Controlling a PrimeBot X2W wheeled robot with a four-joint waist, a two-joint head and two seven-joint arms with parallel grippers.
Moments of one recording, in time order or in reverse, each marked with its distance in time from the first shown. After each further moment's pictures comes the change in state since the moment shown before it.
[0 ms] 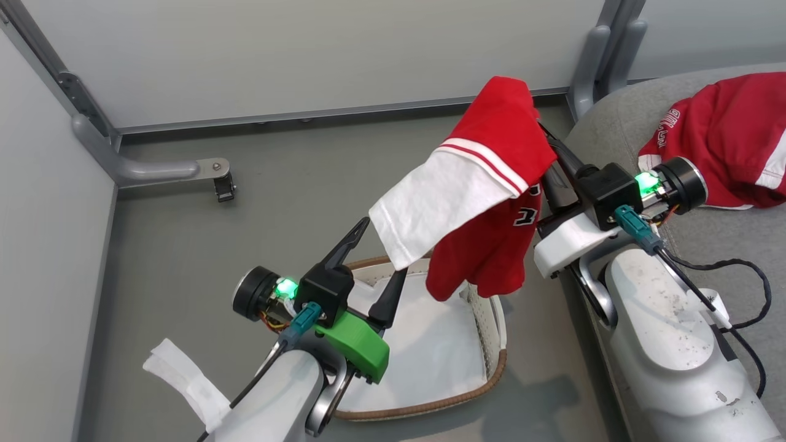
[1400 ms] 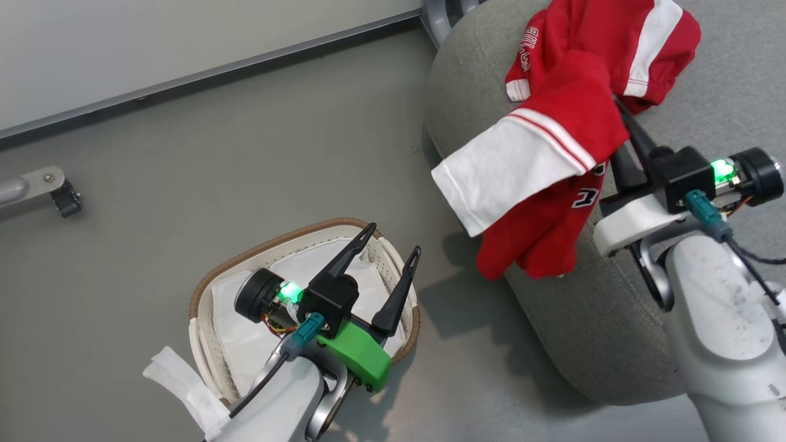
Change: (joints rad) left arm 0.029 0.010 0.003 -0.035 0.046 -0.029 -0.005; right arm 0.026 -0.066 -0.131 -0.051 -0.022 0.000 0.000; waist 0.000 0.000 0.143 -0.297
